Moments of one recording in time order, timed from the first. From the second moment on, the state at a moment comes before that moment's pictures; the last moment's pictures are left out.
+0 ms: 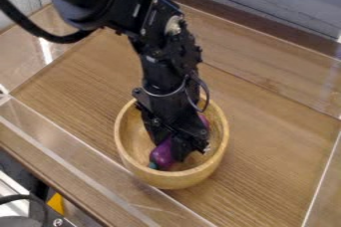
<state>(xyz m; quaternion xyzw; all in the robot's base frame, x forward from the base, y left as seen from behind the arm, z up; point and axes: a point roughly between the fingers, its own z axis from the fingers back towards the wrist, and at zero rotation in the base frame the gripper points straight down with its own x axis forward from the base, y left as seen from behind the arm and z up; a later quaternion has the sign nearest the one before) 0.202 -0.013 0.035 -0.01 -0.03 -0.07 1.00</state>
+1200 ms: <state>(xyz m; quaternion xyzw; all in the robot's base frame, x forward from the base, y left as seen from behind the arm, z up) 0.202 -0.032 0.031 -0.01 -0.04 0.04 1.00</state>
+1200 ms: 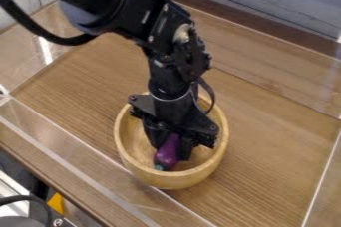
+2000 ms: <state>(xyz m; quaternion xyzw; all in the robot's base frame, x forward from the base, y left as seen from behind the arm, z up) 0.196 -0.016 0.035 -0.01 -0.03 0.08 1.00</state>
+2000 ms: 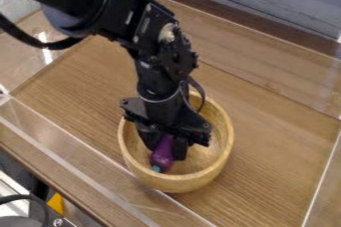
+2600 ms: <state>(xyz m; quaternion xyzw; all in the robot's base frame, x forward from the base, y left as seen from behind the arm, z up) 0.196 -0.019 0.049 -0.01 -0.01 0.07 1.00</state>
